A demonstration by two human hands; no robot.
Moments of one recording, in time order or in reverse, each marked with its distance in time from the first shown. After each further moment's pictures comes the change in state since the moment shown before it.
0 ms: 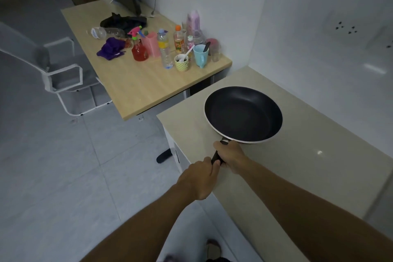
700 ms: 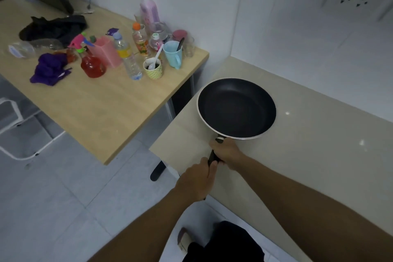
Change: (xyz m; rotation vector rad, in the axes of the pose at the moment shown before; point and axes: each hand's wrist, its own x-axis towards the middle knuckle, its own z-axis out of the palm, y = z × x) left_hand 0.145 -0.103 -0.065 -0.062 -0.233 0.108; right_hand 0.113 -0.056 0.079 0.051 0.190 0.060
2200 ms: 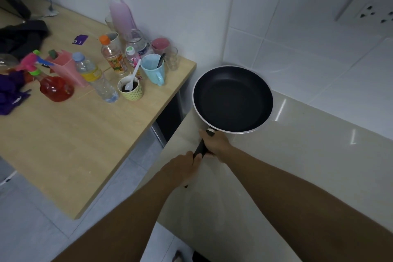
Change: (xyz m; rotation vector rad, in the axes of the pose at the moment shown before) left_hand 0.172 0.013 -0.087 0.210 -0.222 -0.116; right_hand 0.155 -0.080 -0.008 0.144 0.026 0.124
